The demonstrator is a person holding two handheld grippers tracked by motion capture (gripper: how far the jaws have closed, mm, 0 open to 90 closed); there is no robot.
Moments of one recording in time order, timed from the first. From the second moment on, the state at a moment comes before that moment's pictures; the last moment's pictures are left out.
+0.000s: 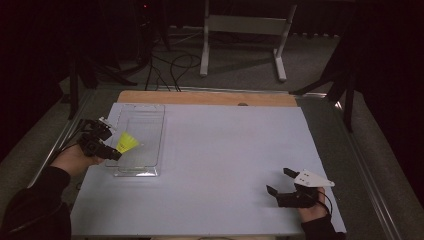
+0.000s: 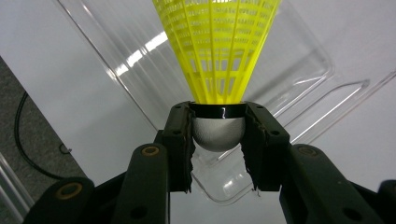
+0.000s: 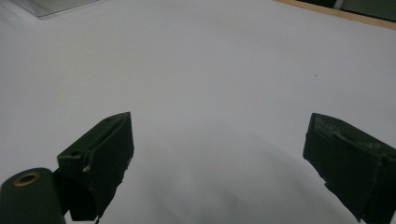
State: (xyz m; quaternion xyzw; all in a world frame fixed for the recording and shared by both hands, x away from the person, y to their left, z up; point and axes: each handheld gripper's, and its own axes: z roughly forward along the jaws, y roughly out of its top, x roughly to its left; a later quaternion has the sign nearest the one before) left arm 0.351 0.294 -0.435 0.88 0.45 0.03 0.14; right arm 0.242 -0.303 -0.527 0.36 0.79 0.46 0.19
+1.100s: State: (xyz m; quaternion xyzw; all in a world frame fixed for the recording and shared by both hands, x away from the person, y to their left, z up) left arm 0.354 0.269 -0.414 0.89 0.42 0.03 0.17; right arm 0.242 -0.303 -0.527 0.36 0.79 0.46 0.19
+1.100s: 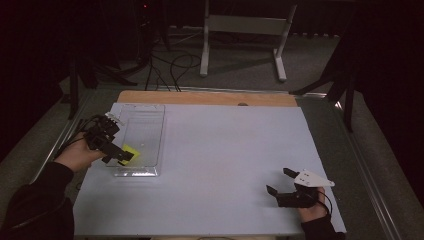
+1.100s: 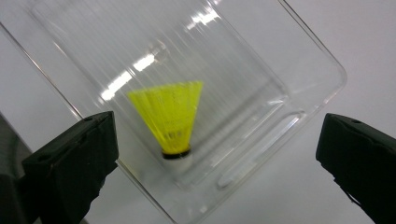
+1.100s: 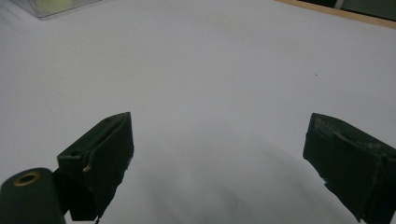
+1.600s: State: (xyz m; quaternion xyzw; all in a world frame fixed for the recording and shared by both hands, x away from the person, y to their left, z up) left arm 0.359 0.257 -0.408 0.89 0.38 0.07 0.22; right arm 0.242 -0.304 -0.528 0.36 0.79 0.46 0.19
